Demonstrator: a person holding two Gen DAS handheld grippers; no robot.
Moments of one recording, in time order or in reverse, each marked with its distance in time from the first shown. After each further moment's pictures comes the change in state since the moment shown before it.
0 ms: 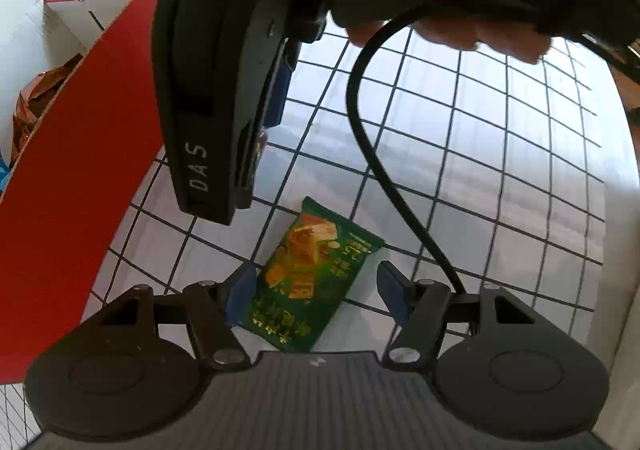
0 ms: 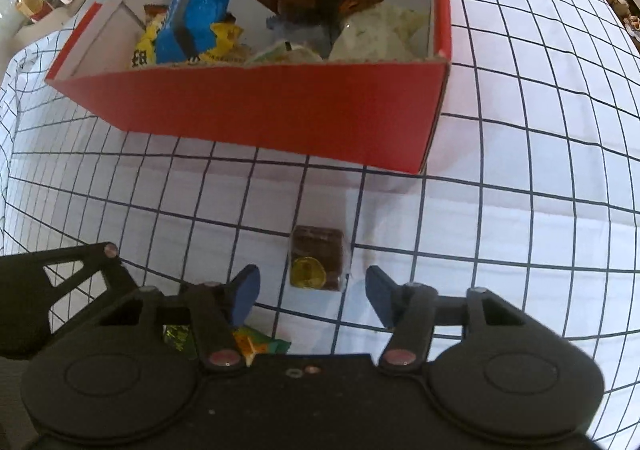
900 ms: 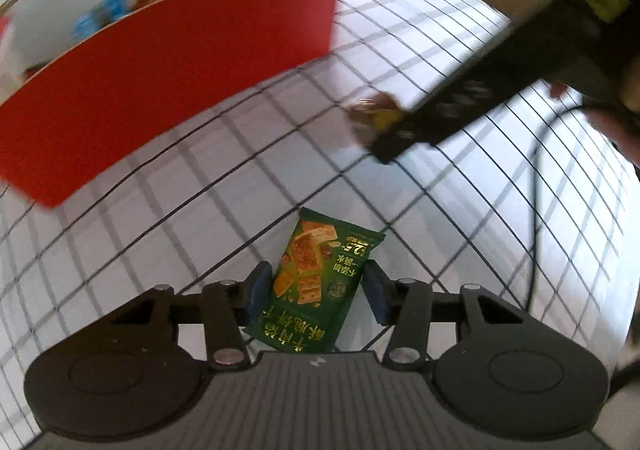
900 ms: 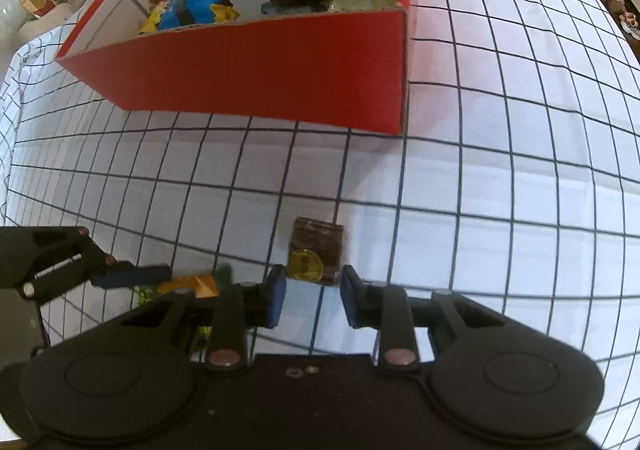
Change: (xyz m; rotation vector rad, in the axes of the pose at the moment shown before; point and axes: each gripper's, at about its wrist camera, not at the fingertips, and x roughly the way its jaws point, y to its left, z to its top) left arm -0.030 0.038 -0.069 -0.567 -0.104 0.057; right arm -0.019 -0.011 -0.024 -0.002 -0.004 0.000
